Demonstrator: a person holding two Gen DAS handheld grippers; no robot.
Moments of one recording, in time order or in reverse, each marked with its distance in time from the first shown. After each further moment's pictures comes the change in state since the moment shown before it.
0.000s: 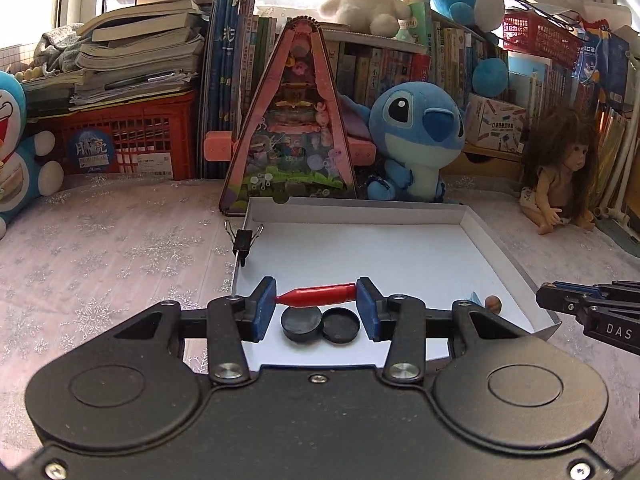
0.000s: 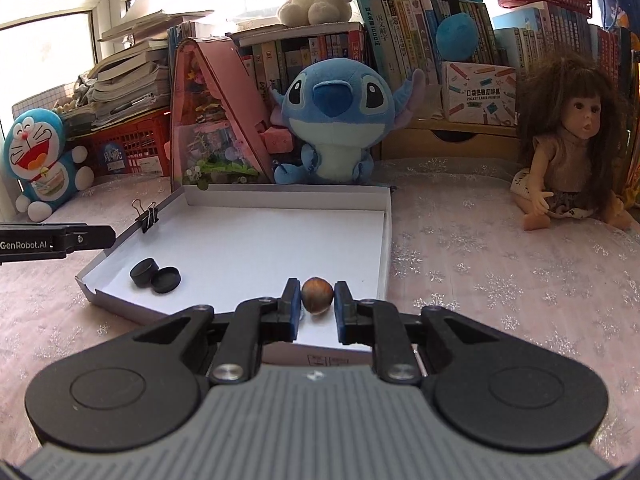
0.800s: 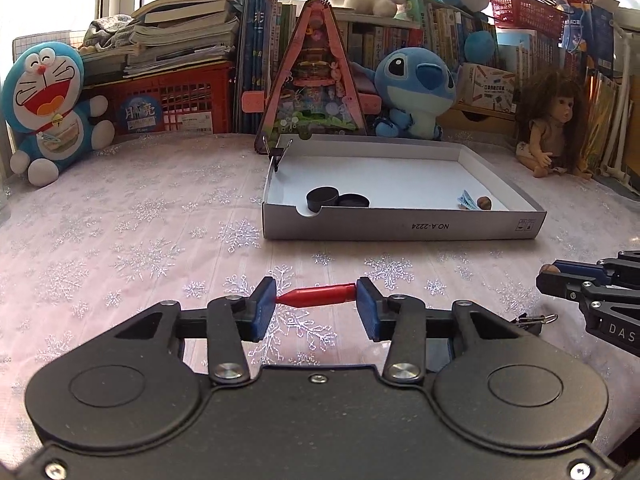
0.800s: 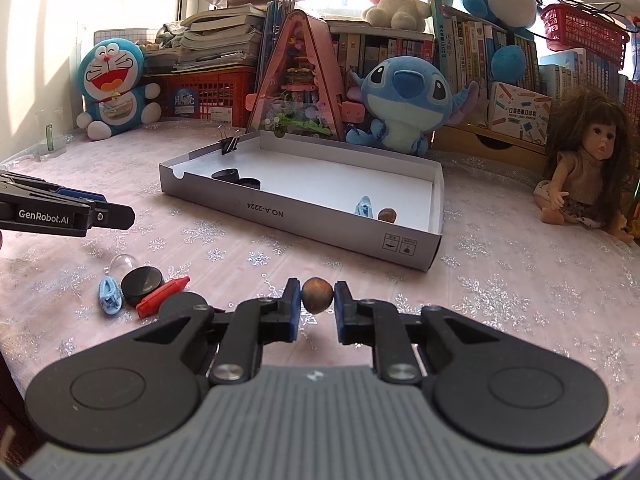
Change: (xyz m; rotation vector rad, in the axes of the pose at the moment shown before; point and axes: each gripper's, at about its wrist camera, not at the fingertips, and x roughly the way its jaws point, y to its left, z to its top) left arm -0.084 -0.005 -0.117 0.029 -0.034 0.071; right arm -0.063 0.049 -0.095 -0.230 -0.050 0.049
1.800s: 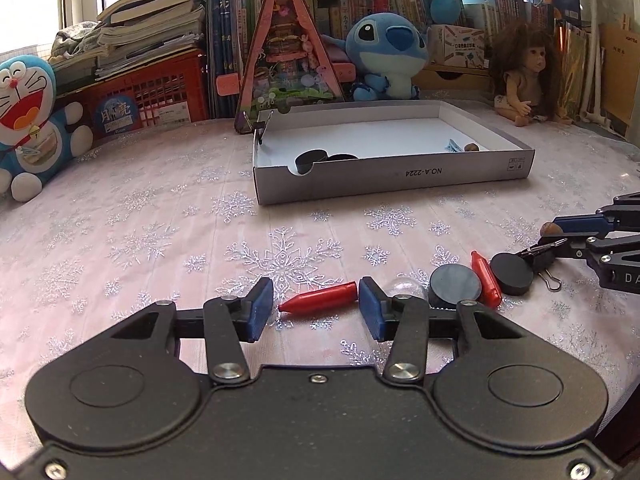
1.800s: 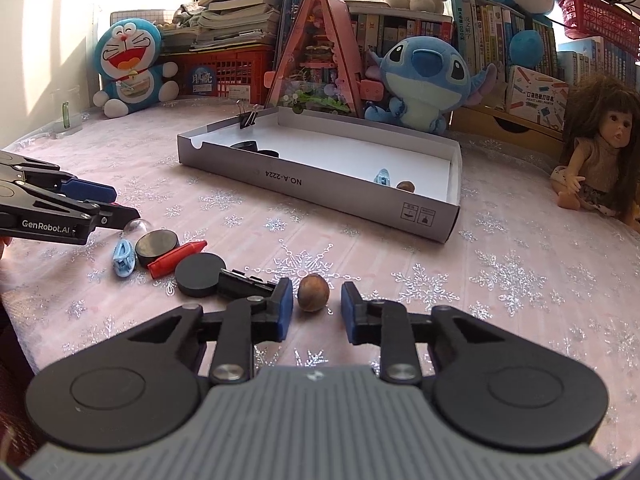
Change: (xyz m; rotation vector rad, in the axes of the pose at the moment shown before) left arm 0.003 0.007 -0.029 0.125 0.051 -0.043; right arm -0.001 0.006 -0.016 -0.031 0.053 0.059
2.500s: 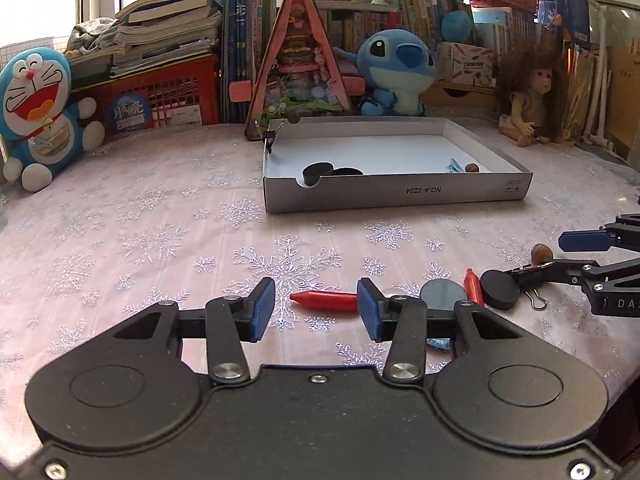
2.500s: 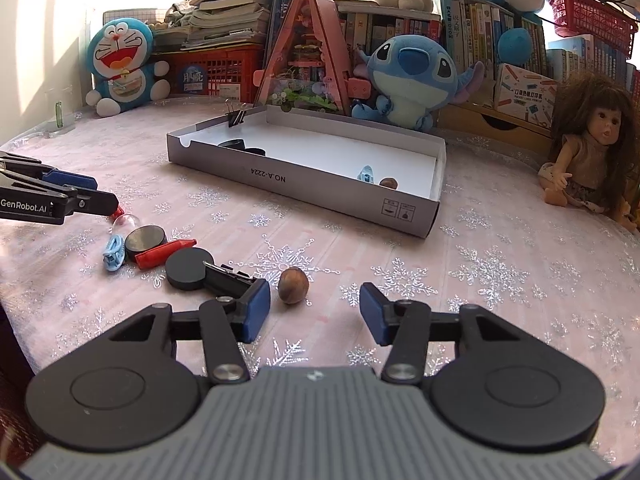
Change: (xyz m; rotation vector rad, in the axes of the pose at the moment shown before) left arm -0.016 -0.001 0.007 -0.037 -0.023 0.013; right arm -0.006 -0.009 -0.001 0.006 0.006 -0.028
